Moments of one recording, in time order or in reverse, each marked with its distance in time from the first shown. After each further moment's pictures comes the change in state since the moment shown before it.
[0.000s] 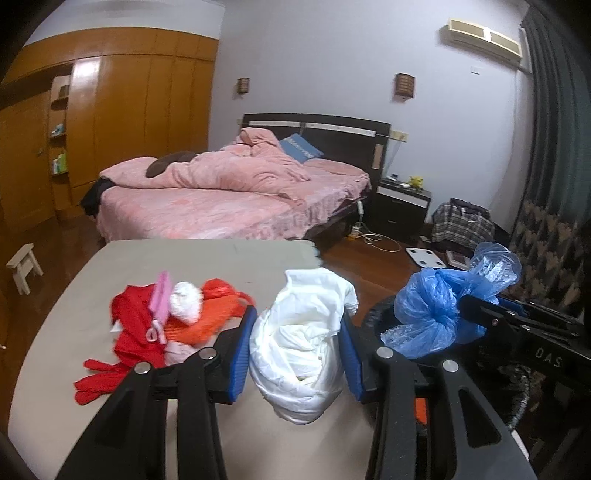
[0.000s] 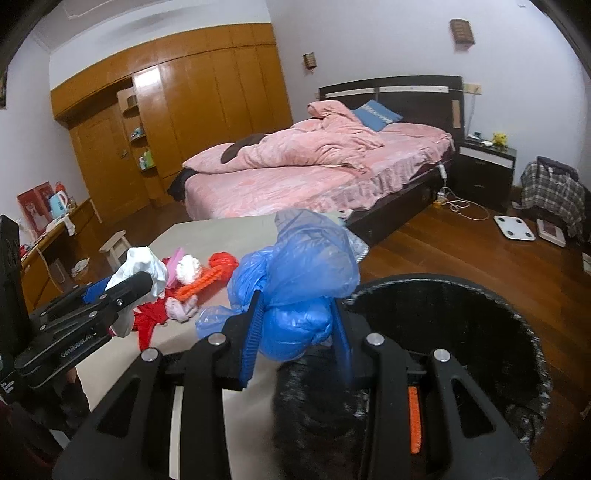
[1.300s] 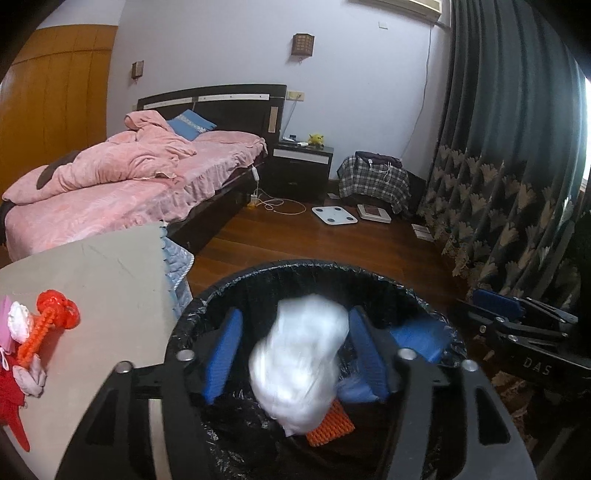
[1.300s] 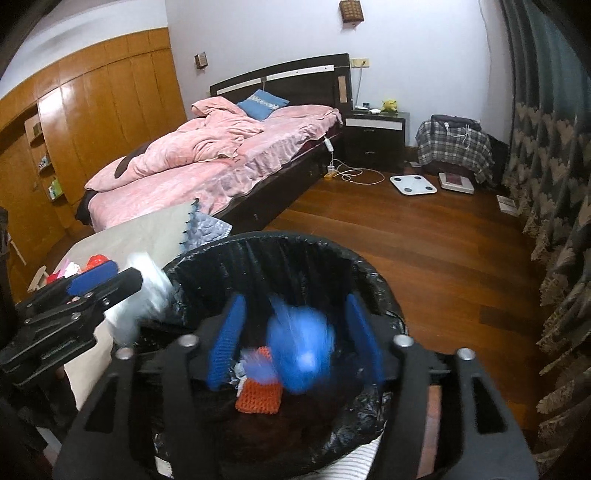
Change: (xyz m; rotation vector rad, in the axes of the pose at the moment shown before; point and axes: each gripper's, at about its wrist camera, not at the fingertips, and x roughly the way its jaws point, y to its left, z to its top) left arm 0.075 -0.156 -0.018 0.170 0.119 -0.323; right arm -0.050 -0.136 -0.064 0.192 0.025 -0.348
